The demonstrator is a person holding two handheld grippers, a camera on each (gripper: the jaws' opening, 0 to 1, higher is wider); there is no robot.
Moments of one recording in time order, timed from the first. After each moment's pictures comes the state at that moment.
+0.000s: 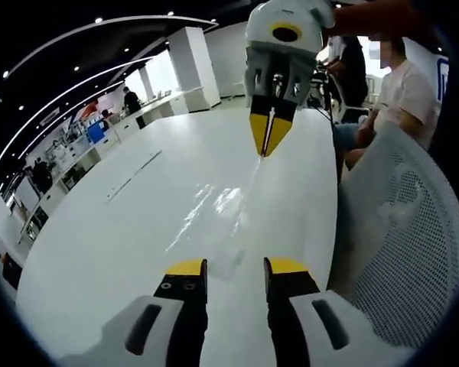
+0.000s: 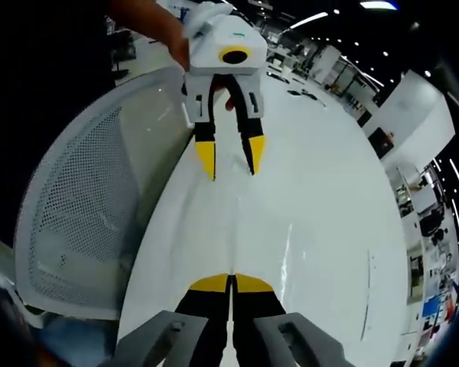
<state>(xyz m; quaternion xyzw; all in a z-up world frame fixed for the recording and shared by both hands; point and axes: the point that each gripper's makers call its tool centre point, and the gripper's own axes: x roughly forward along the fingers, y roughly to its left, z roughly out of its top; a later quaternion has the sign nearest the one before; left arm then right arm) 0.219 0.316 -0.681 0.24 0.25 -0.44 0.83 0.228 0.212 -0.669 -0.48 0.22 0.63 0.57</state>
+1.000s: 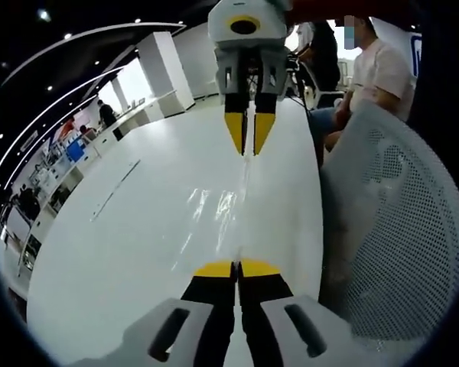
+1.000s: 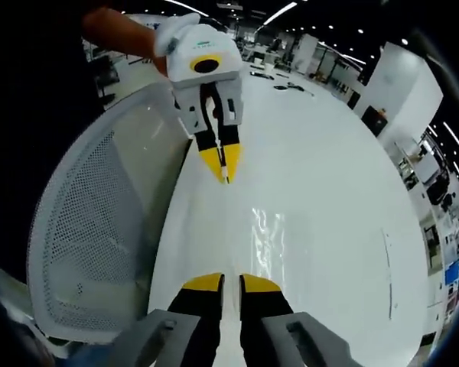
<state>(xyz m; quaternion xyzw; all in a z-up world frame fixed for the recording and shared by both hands) 0.208 0.311 -0.693 0.29 0.24 -0.50 0.79 0.215 0.215 -0.673 -0.41 0.27 0.63 0.60</state>
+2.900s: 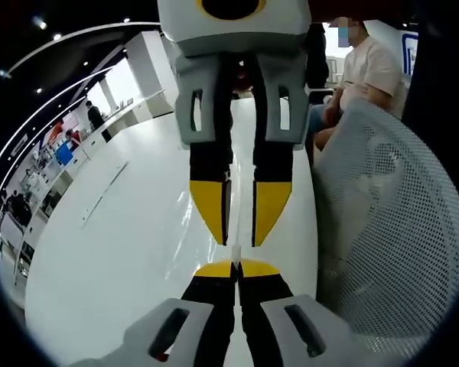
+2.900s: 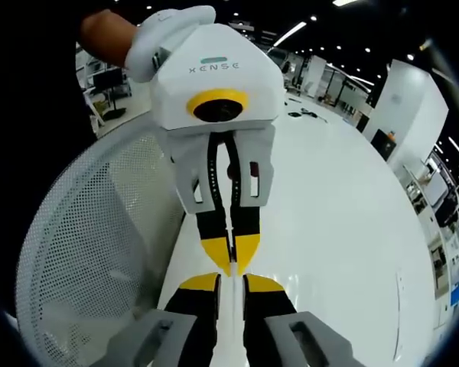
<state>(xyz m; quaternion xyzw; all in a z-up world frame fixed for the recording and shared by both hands) 0.206 0.300 -0.695 0.29 0.24 -0.52 0.77 0.192 0.309 -0.681 -0.38 0.22 0.68 0.59</state>
